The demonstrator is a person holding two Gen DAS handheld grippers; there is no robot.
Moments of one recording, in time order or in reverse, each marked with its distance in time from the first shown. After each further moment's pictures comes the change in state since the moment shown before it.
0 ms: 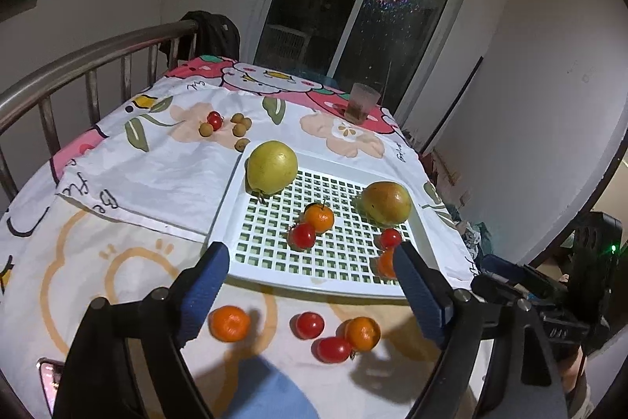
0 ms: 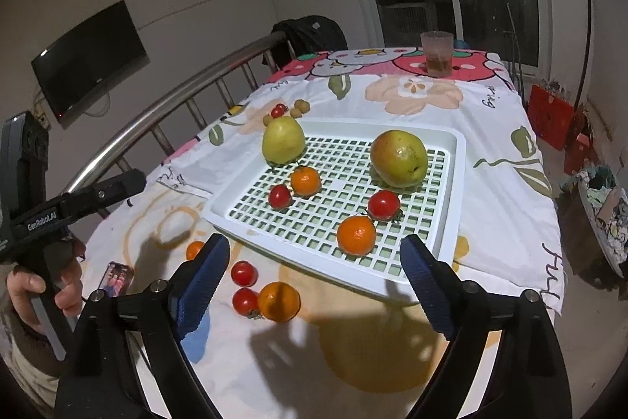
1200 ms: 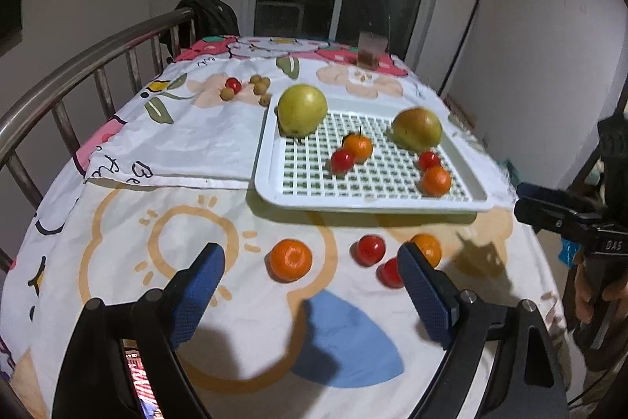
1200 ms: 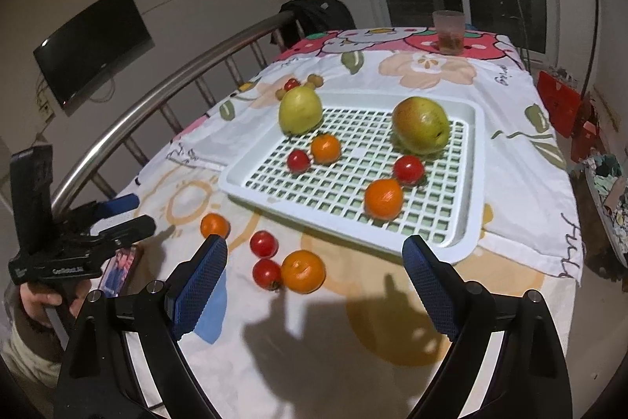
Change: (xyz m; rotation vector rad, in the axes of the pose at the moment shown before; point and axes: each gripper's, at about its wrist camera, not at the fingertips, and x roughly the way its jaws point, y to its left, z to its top) left arm 0.003 0.023 -0.043 0.181 0.137 0.098; right arm 0.013 0.023 -0.022 -0.006 0.082 0.027
